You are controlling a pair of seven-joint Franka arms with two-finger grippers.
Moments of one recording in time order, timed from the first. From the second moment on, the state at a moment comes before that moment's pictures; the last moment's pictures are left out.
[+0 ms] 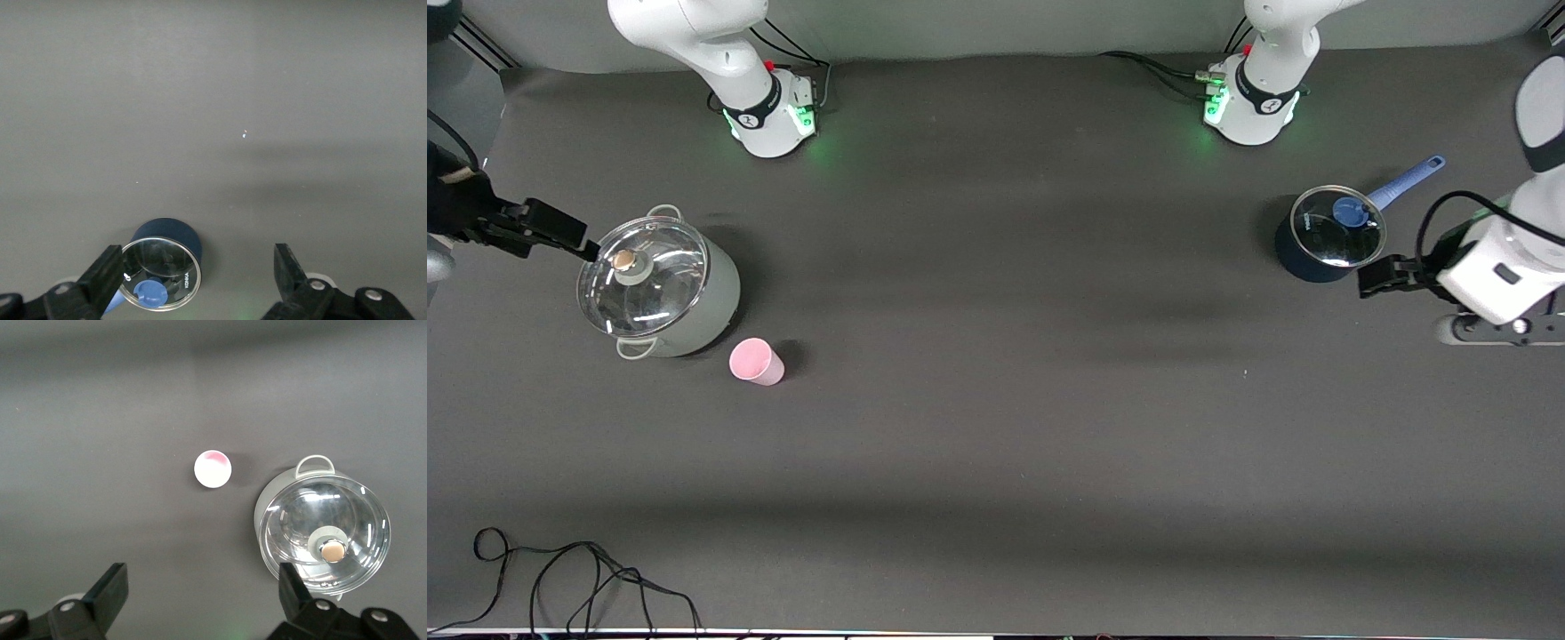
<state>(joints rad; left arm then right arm) 0.40 0.13 -0.48 -1.60 0.07 1.60 -0.09 0.22 -0.02 -0.23 -1.55 0.08 1.52 0.14</state>
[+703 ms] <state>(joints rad) 0.40 0.12 -0.48 -1.60 0.07 1.65 -0.07 0.23 0.08 -0.23 -1.49 0.08 1.52 0.14</state>
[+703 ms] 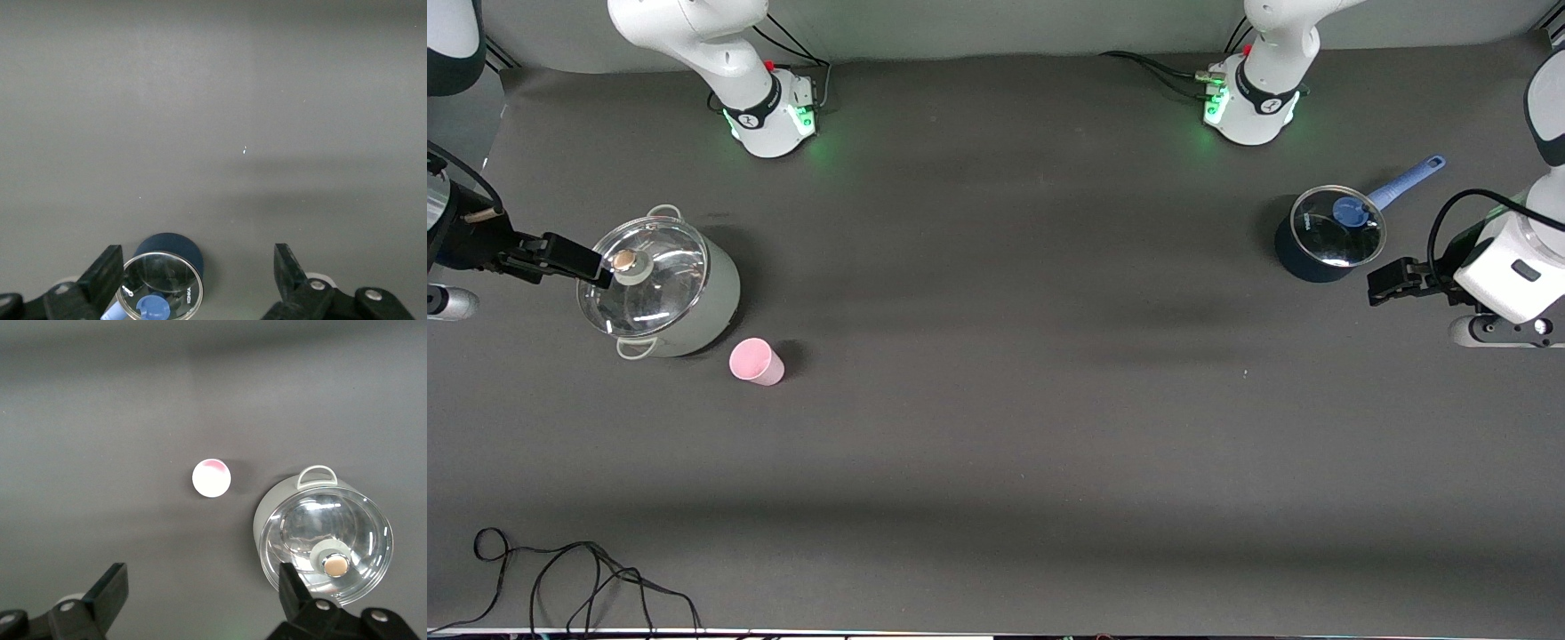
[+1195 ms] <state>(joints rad) 0.22 0.09 -0.28 -1.62 0.05 1.65 -0.04 0.12 0.07 -0.15 -1.49 0.08 1.50 0.13</state>
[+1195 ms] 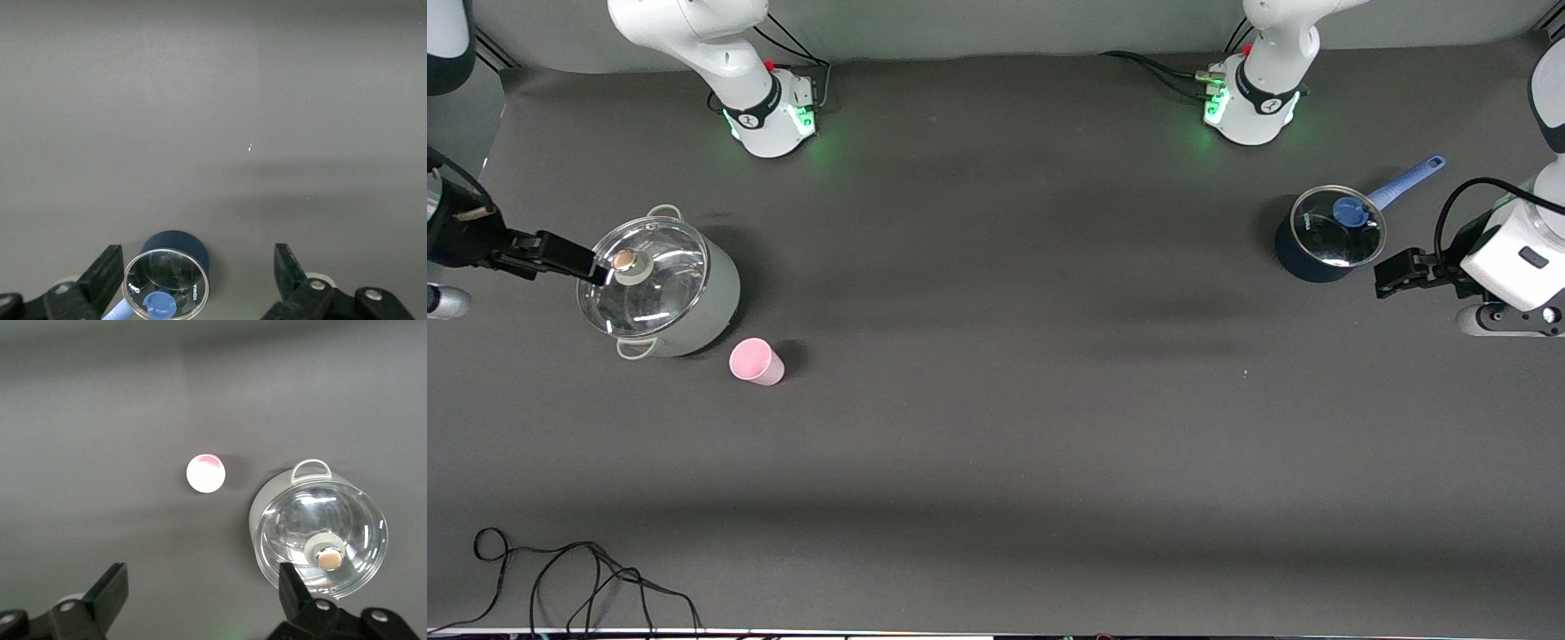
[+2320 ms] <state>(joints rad) -0.03 0.06 -0.01 -1.61 -0.03 1.64 0.00 -0.02 -0.05 0.05 -1.64 0.02 1.51 0.11</state>
